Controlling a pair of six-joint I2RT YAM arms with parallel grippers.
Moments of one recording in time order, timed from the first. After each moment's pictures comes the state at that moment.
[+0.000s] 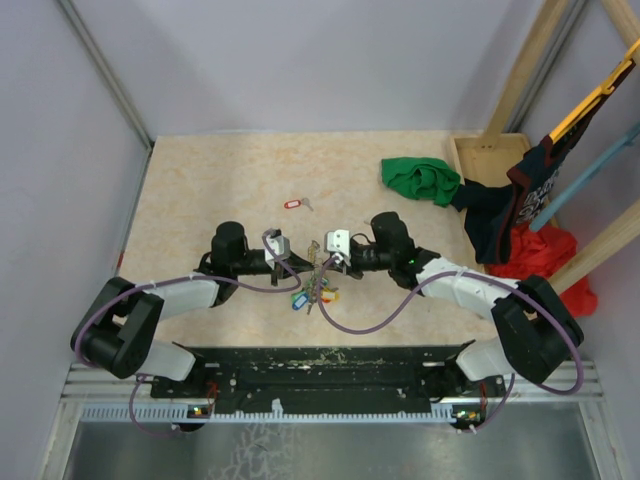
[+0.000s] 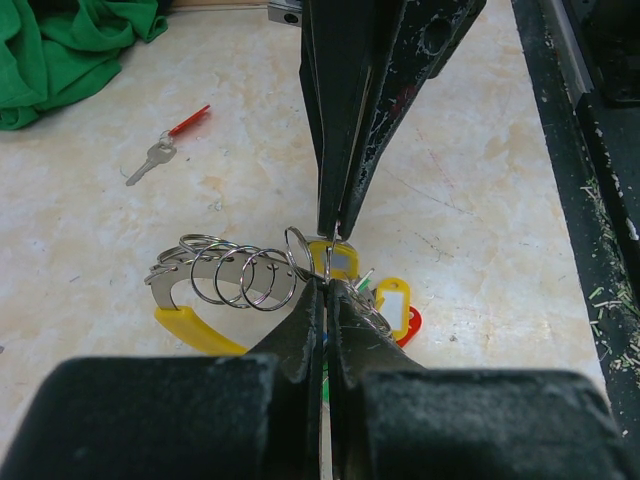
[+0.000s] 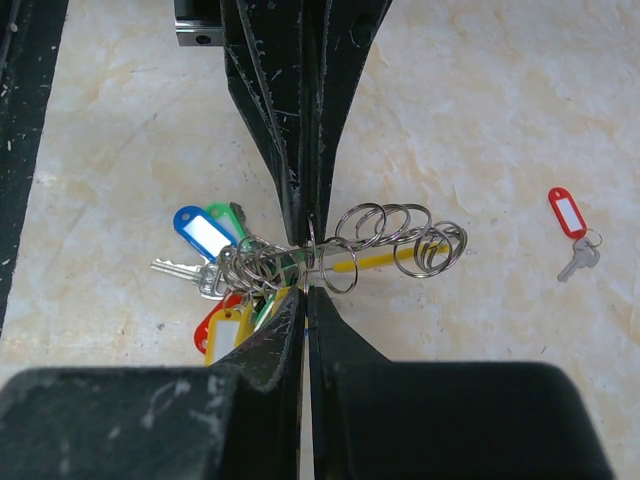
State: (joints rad) left arm -0.48 1.42 0.47 0.70 0.96 0.33; right arm 0.66 1.37 0.69 0.20 -0.72 -0.61
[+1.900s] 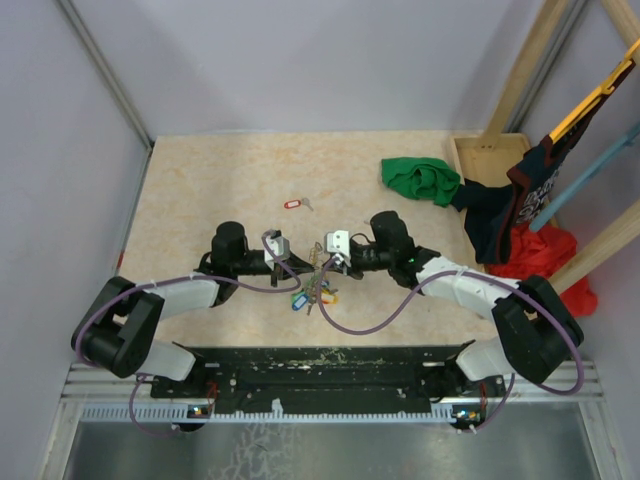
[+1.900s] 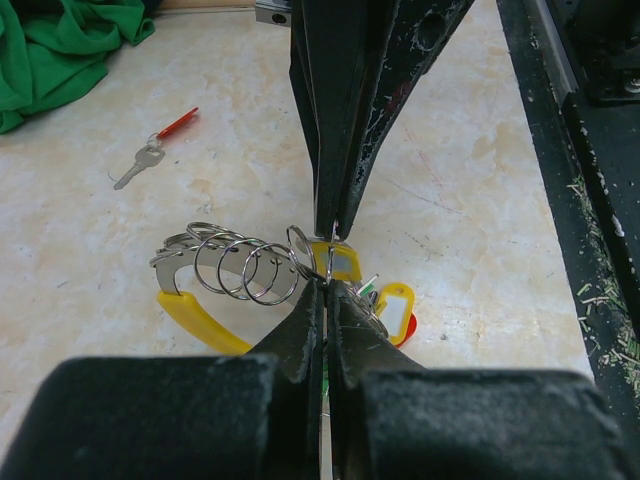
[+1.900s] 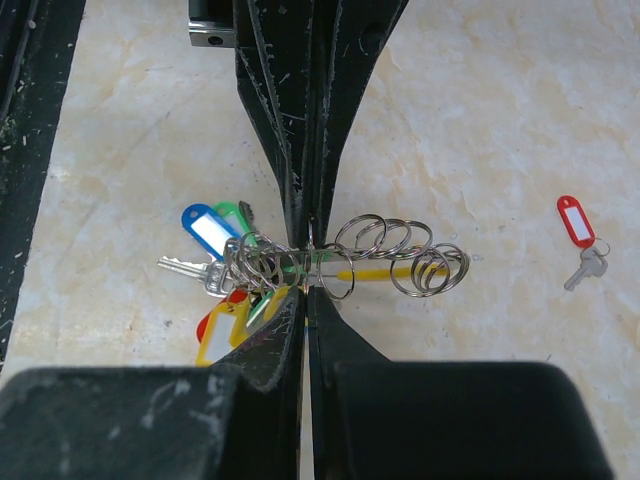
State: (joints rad) left arm -0.48 1.42 0.47 0.70 0.99 0.33; right arm 0.66 1.37 0.70 0.16 -0.74 -0.64
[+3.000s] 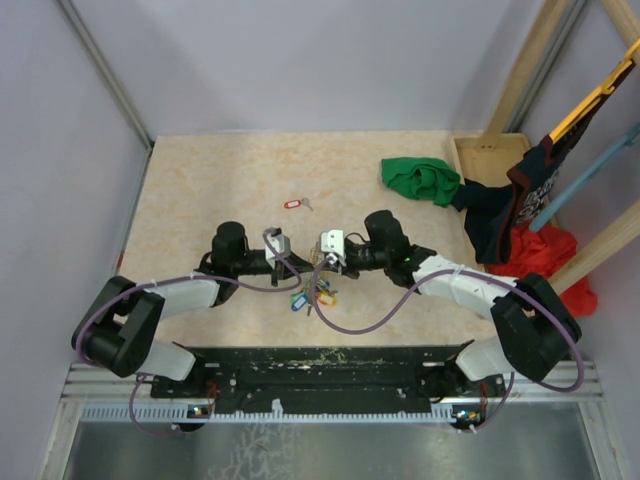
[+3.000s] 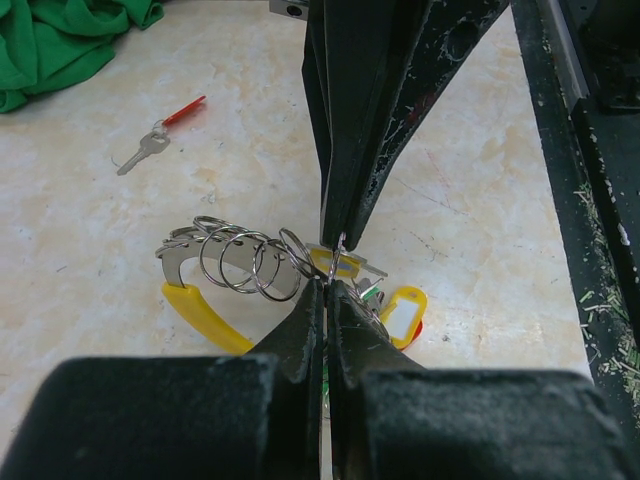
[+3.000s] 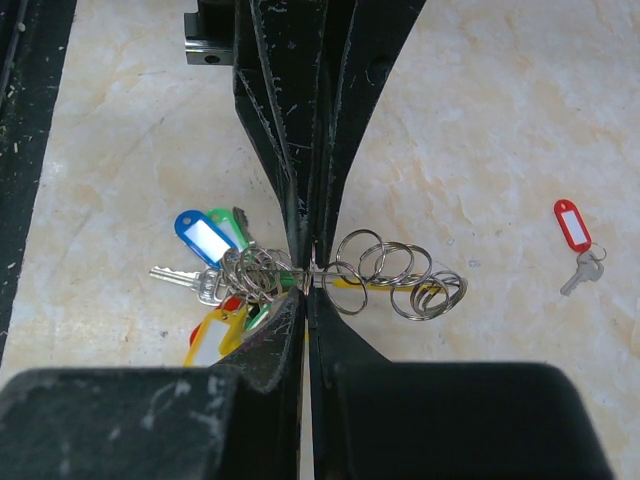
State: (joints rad) left arm -0.48 1.43 0.47 0.70 0.96 0.30; right arm 0.69 1.38 0.73 0.14 -0.70 -0.63
